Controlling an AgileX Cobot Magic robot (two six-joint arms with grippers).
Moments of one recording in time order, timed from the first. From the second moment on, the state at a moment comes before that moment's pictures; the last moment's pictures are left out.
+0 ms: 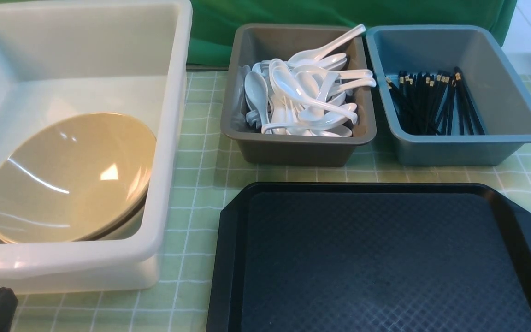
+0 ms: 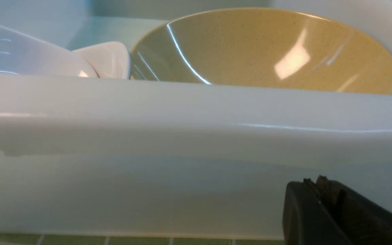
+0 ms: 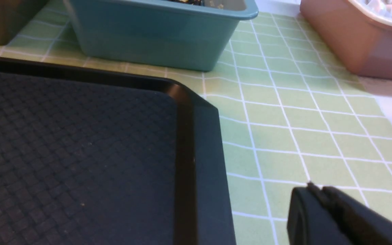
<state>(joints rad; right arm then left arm) -0.12 -0.02 0.01 -0.16 0.27 0.02 0.03 -0.01 0.02 0.00 0.33 -0.01</state>
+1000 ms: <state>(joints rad) -0.12 -0.02 0.01 -0.16 0.27 0.03 0.03 -0.01 0.02 0.00 0.33 -0.02</state>
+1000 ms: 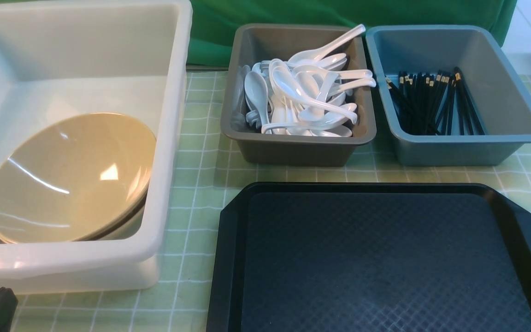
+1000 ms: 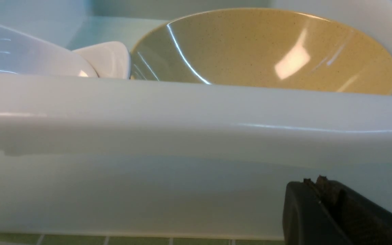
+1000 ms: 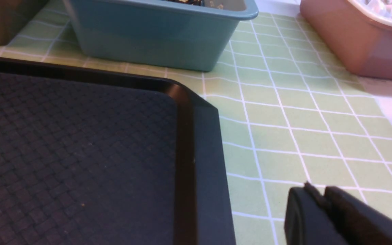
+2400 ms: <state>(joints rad) -0.12 -0.02 0.01 -0.16 0.27 0.03 0.03 -0.01 0.02 0.00 0.33 -0.01</state>
